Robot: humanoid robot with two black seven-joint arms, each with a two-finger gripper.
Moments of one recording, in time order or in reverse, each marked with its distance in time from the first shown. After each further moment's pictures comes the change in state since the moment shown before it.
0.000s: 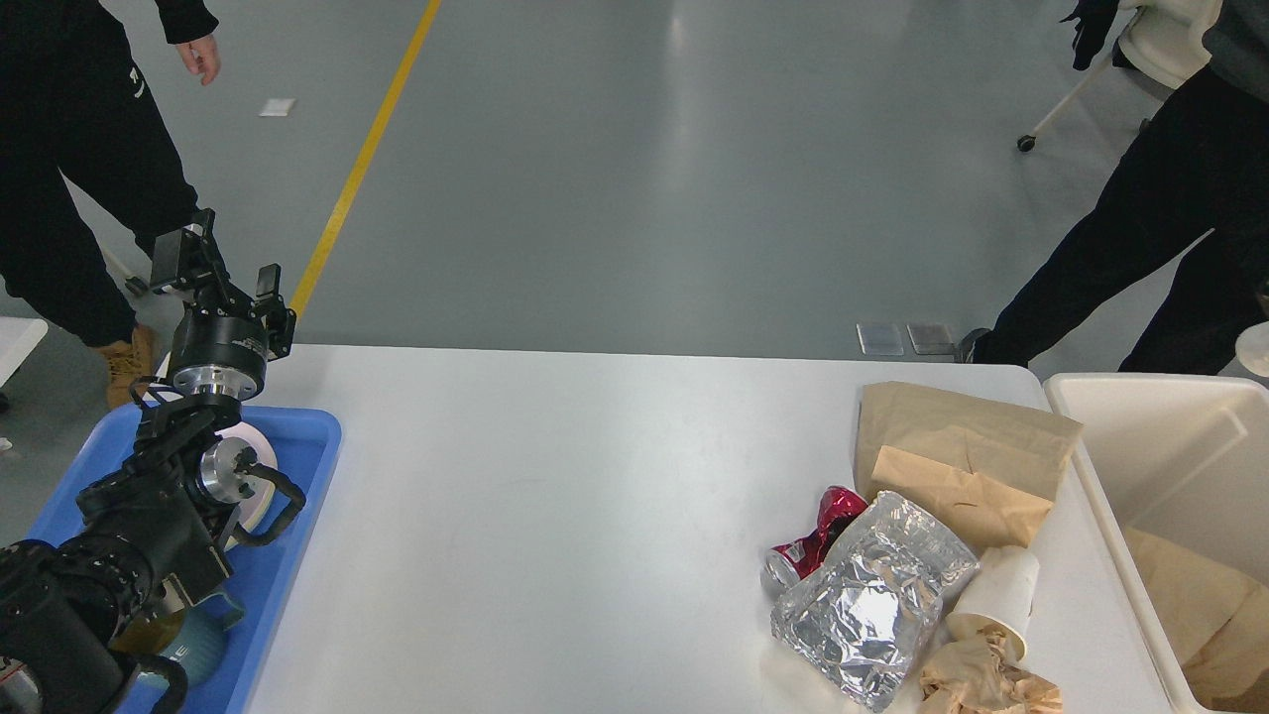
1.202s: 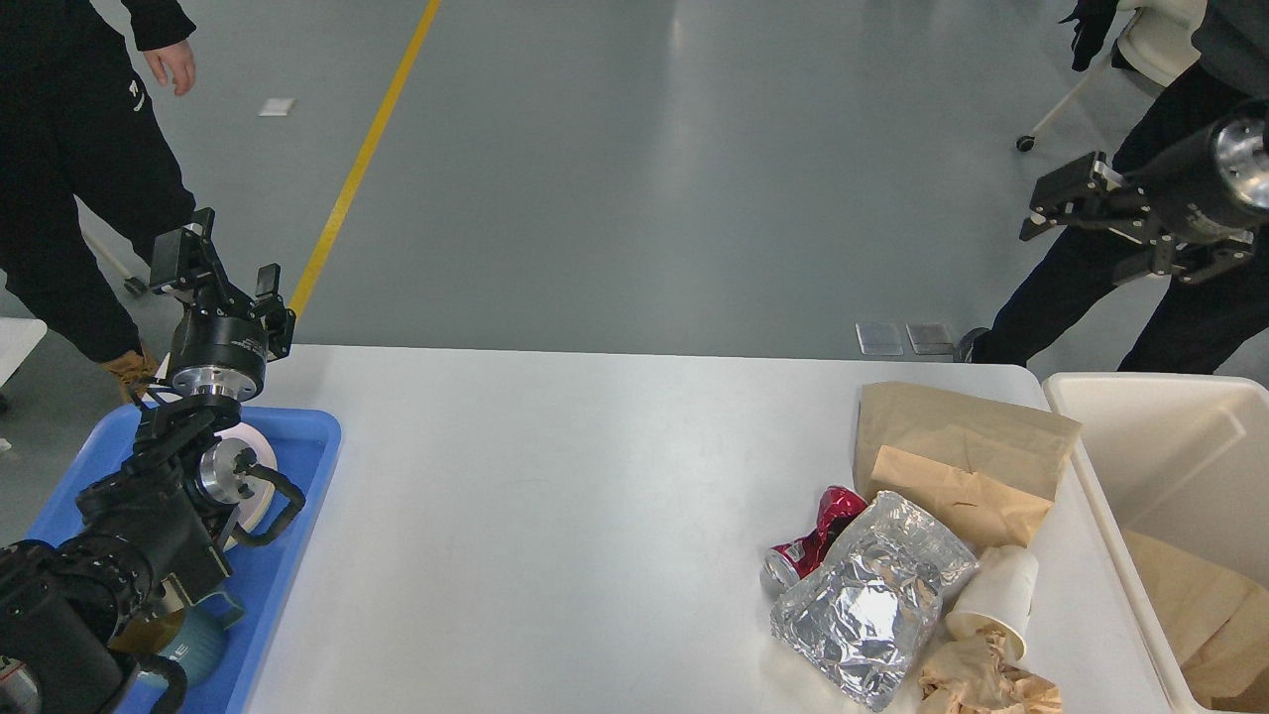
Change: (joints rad) left arm 0.000 0.000 0.000 0.000 0.000 0.000 0.001; right arm 0.467 0.195 0.012 0.176 0.036 0.542 0.003
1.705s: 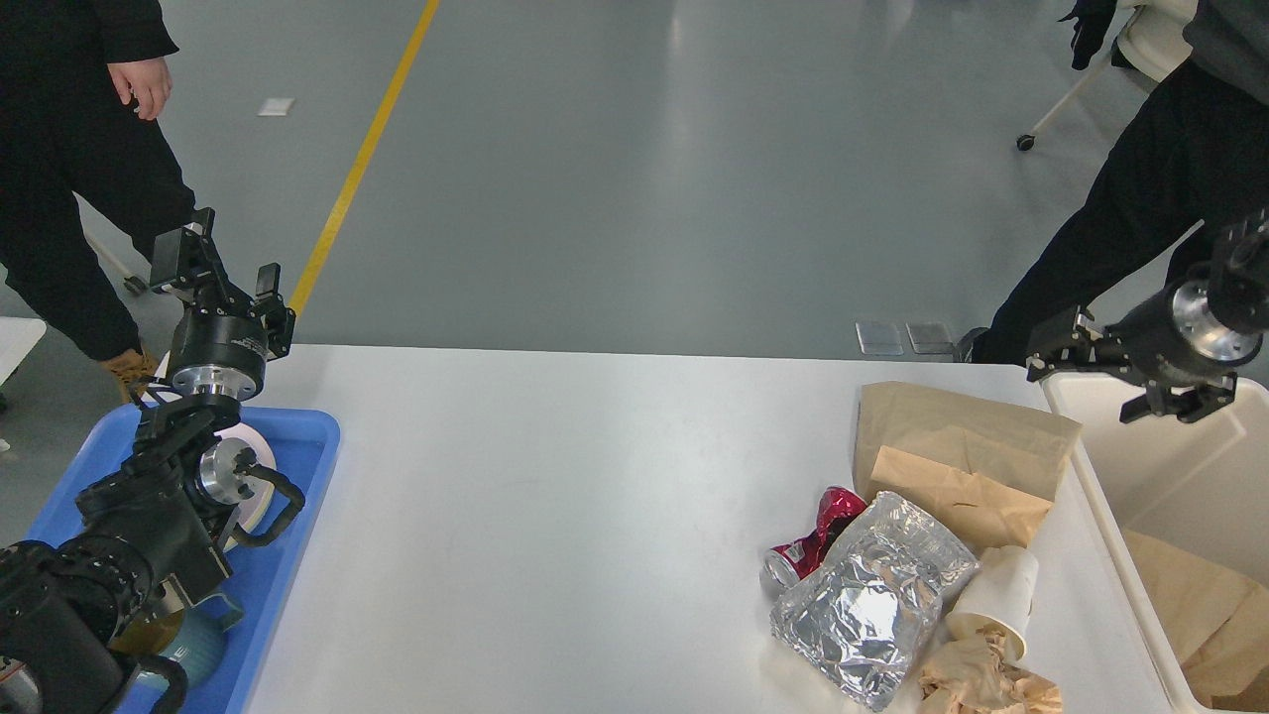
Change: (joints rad) left arm 0.000 0.000 0.000 0.000 0.000 0.000 0.000; right arm -0.453 0.008 0.000 -0.087 -0.006 -0.225 -0.002
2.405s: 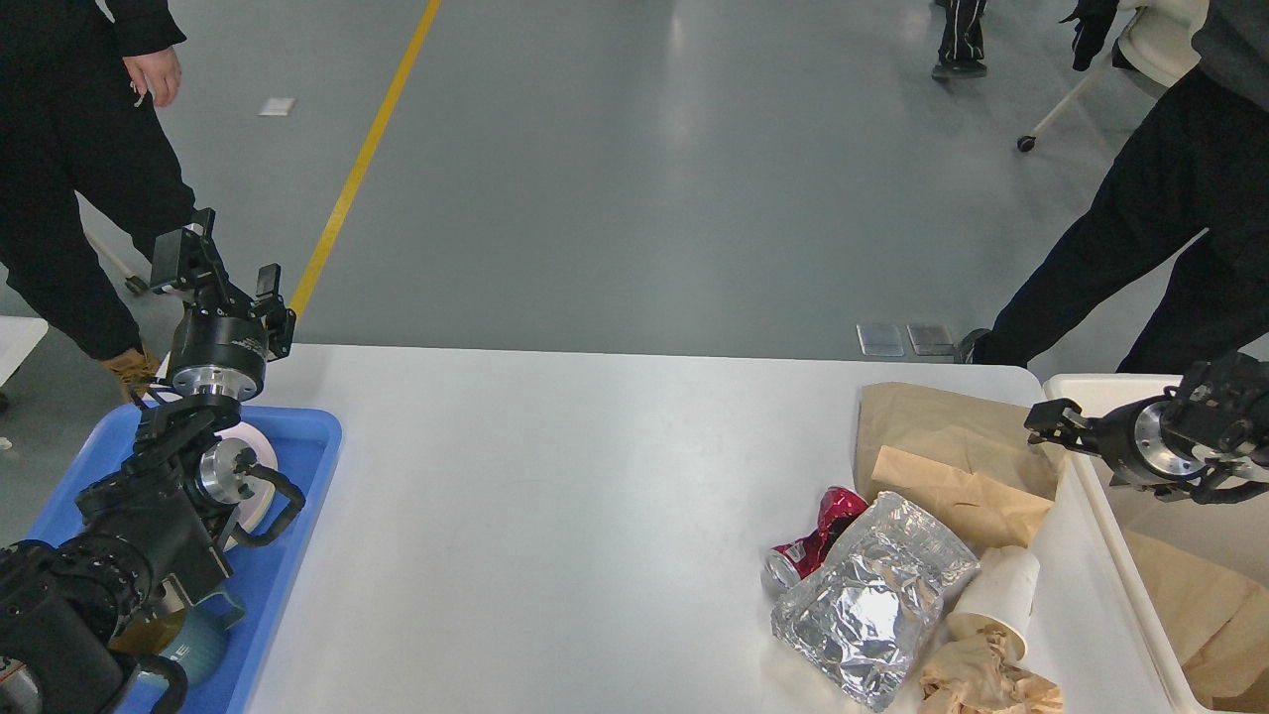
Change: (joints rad) left arm 0.000 0.000 0.000 0.000 0.000 0.000 0.000; right arm -0.280 0.050 0.168 -0.121 0.011 -0.290 0.000
